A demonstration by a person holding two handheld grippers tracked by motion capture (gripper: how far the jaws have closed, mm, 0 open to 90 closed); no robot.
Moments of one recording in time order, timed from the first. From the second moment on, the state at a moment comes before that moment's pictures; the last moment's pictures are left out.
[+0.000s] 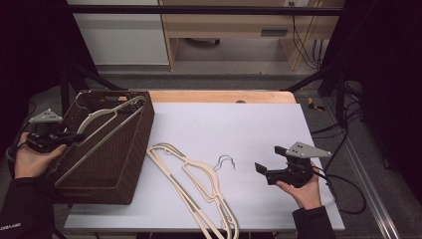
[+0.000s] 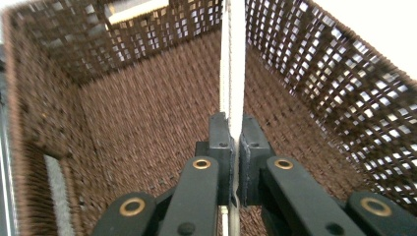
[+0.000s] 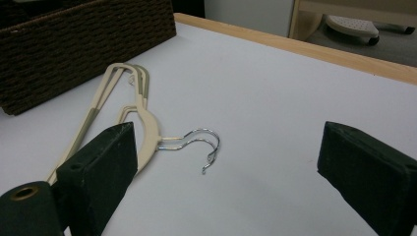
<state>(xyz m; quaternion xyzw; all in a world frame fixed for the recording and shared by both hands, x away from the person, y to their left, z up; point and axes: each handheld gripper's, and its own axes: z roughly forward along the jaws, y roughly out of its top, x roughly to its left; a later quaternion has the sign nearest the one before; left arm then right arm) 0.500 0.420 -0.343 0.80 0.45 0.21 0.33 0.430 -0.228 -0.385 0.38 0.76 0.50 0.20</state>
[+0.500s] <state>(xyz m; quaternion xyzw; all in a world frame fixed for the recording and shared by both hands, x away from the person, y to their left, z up) 0.511 0.424 -0.370 0.79 0.53 0.22 0.23 0.431 -0.223 -0.388 0.37 0.76 0.49 0.19</state>
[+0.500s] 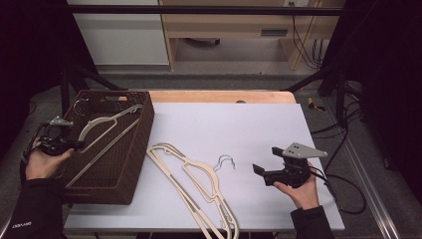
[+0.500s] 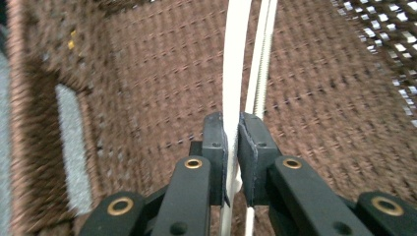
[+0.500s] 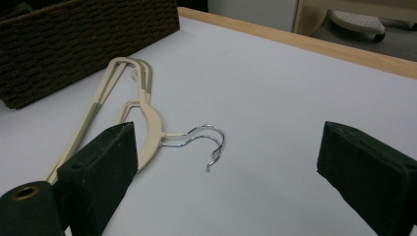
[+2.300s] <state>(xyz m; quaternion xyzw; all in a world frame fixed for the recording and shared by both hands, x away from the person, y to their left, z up) 0.401 0.287 -0.357 0.76 0.35 0.24 0.50 0.421 -0.169 -0.402 0.36 0.80 0.47 0.12</state>
